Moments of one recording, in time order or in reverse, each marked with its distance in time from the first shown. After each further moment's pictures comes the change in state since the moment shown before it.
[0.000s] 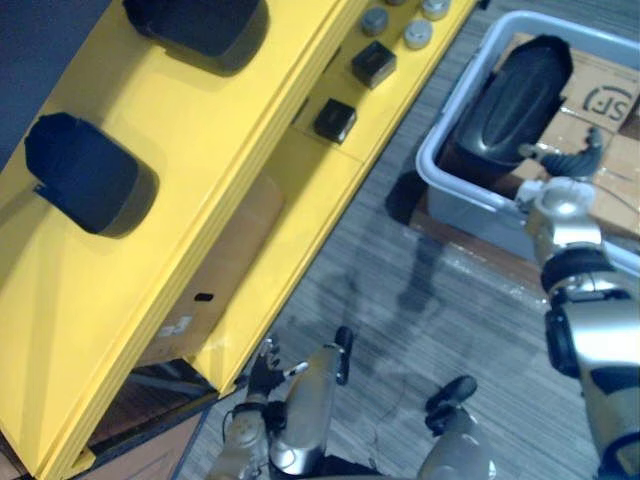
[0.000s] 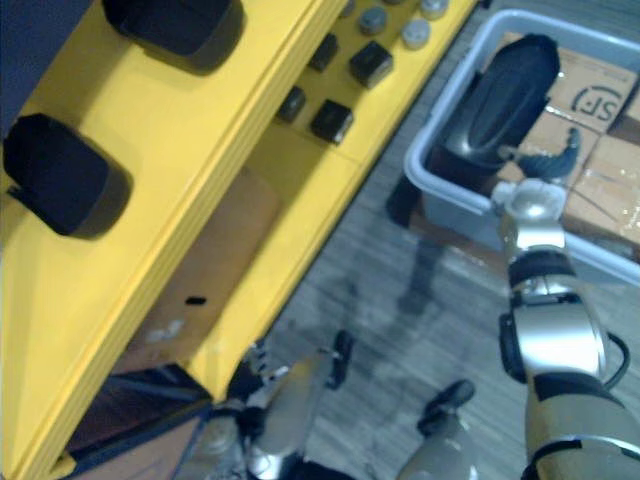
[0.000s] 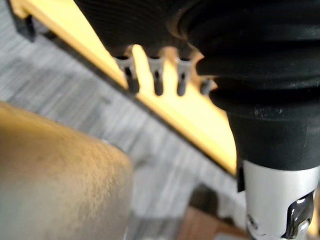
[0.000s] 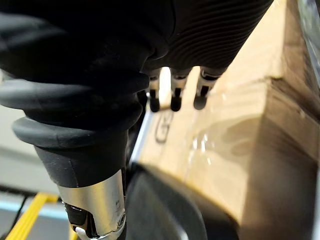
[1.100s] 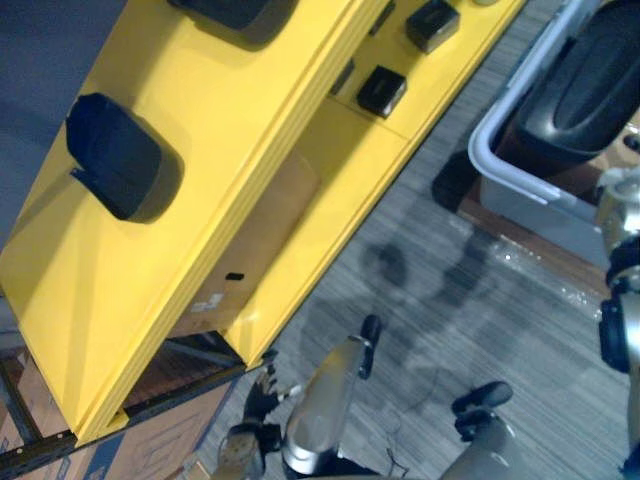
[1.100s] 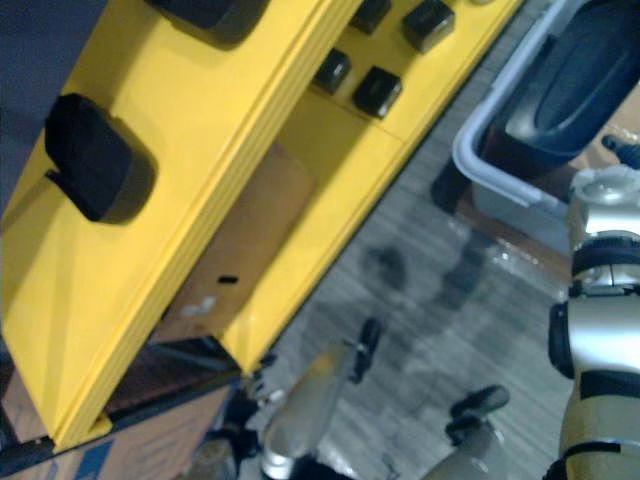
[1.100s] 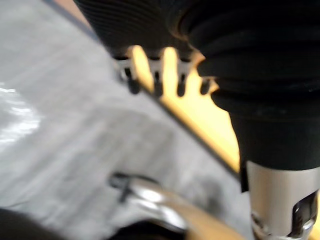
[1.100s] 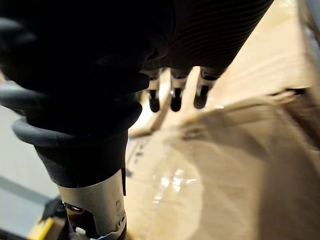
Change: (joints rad) left arm 0.025 0.014 -0.044 0.225 -0.172 0.012 -0.049; right arm -0.047 -0.183 0.044 0.053 0.024 0.085 -0.134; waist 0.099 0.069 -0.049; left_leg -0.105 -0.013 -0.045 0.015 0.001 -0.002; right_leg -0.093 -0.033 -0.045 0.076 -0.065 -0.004
